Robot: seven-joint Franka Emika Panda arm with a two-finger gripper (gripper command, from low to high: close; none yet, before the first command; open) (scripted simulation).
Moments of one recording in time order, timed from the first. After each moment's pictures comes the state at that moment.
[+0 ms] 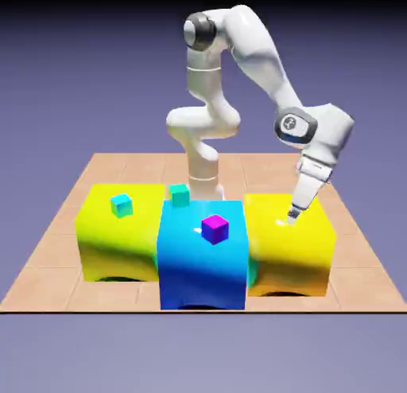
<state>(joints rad) 0.10 0.16 0.54 -2.17 -0.77 2.09 0.46</state>
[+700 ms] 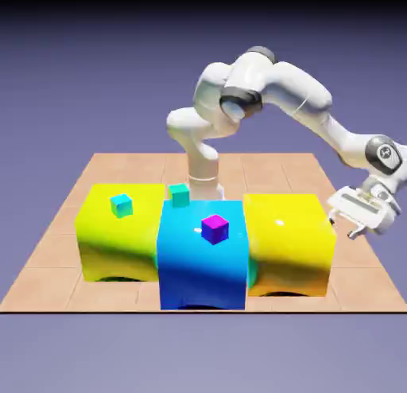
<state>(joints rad) 0.27 0.88 0.98 -1.80 -1.18 1.27 0.59</state>
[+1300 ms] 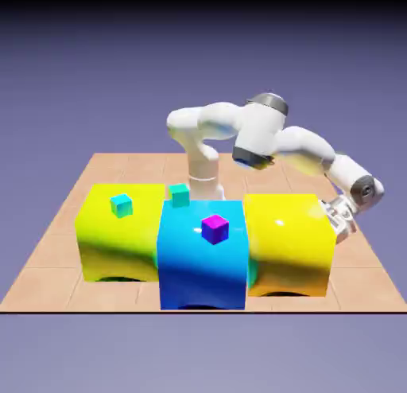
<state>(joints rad) 0.34 1.22 1.10 -1.85 -1.15 1.01 0.95</state>
